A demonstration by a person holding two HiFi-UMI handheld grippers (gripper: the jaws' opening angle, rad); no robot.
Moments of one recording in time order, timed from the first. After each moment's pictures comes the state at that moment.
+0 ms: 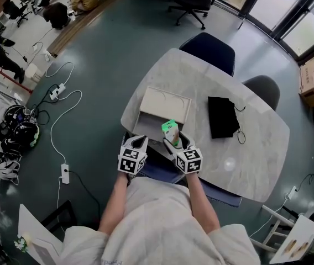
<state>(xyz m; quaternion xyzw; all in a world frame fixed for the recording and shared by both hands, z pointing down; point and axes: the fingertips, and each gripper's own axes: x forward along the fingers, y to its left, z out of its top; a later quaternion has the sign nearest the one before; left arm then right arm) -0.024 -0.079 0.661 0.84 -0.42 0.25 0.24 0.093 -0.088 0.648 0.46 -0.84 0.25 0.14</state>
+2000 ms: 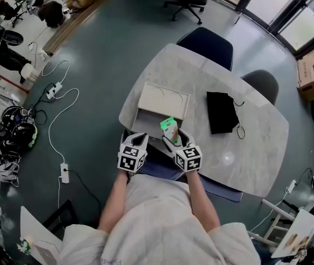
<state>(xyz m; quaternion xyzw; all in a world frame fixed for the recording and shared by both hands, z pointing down) -0.018 -0.080 0.668 0.85 -0.40 0.25 0.25 0.093 -0.086 0.652 0.47 -0.84 0.25 0.15</state>
